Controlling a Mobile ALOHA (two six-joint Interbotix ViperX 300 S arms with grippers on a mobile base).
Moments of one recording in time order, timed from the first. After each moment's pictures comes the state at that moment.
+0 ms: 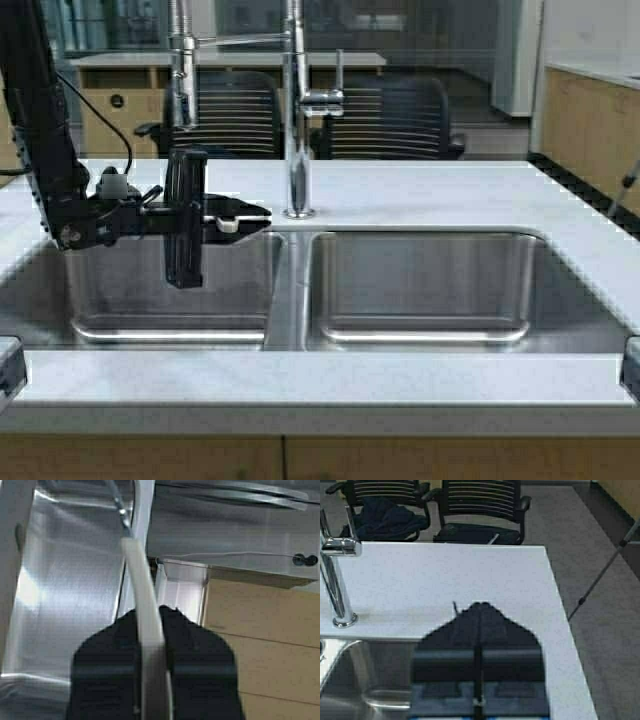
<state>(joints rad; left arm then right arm) -0.16 0.71 0.67 0.79 -1.34 -1.75 0.02 -0.92 1.24 -0.04 -0.27 0.04</state>
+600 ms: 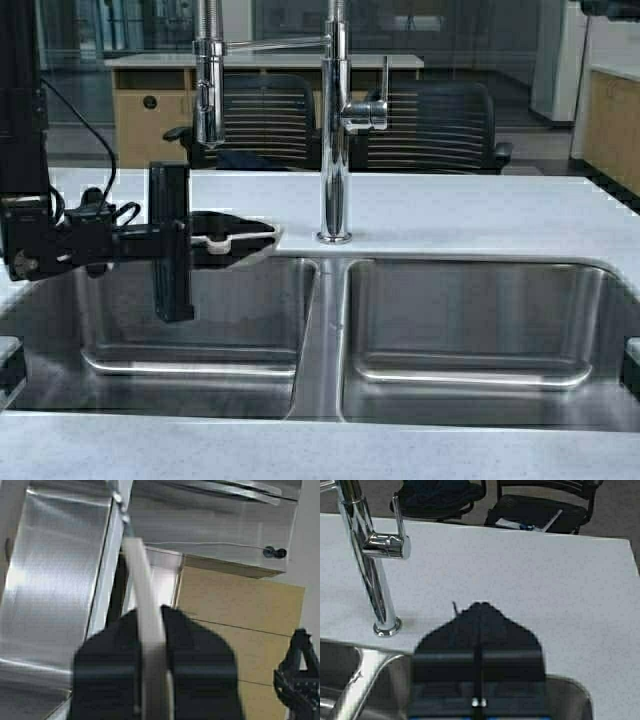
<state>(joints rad) -0.22 0.69 0.98 0.81 -1.60 -1.61 0.13 -0.77 1.19 -0.04 -0.27 0.05</state>
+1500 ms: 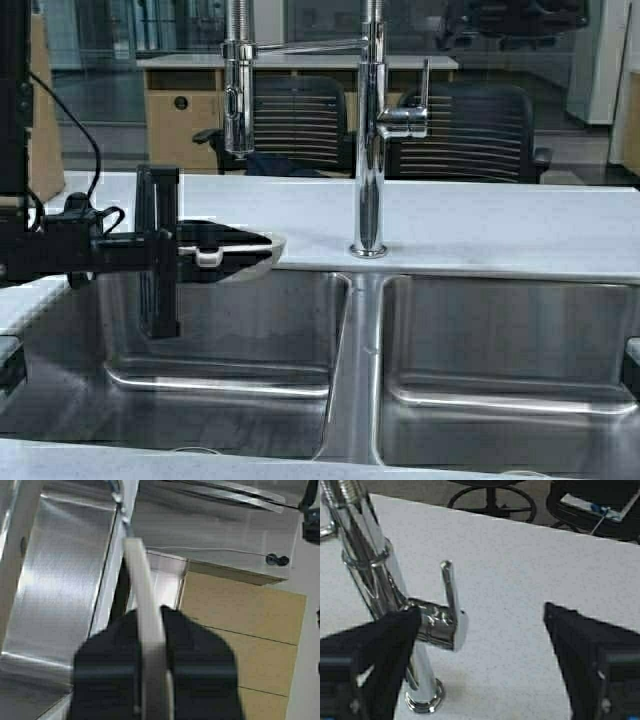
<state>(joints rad) -0.26 0.68 1.12 0.79 -1.66 -1.54 0.24 0.01 0.62 -0.10 -0.33 0.12</state>
